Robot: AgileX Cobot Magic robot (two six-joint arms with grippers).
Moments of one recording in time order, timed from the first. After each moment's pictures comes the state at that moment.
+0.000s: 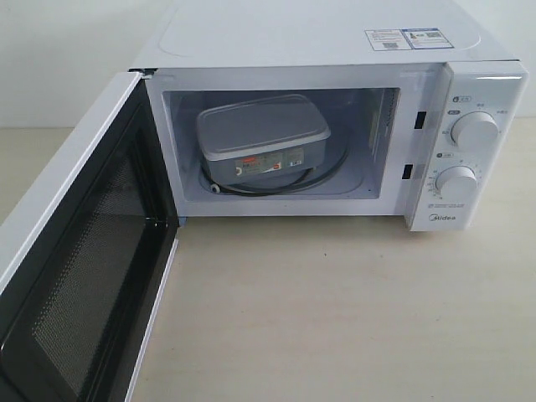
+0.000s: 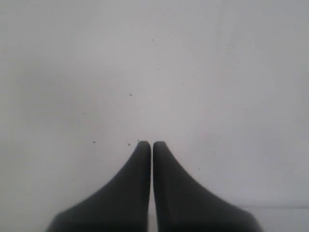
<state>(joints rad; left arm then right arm) 0.11 0.40 -0.62 0.04 -0.07 -0.09 -0.02 0.00 0.00 0.04 0.33 0.00</state>
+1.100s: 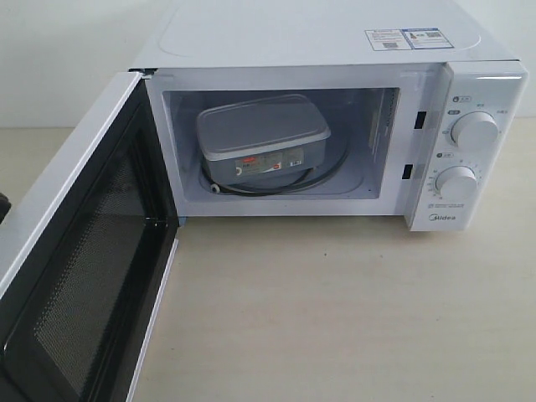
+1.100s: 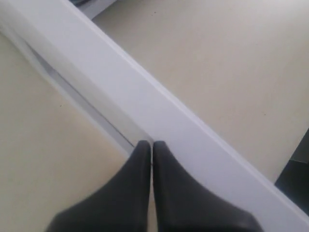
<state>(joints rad) 0.11 0.99 -0.92 -0.59 1.20 0.91 -0.02 0.00 0.00 0.04 0.33 0.00</state>
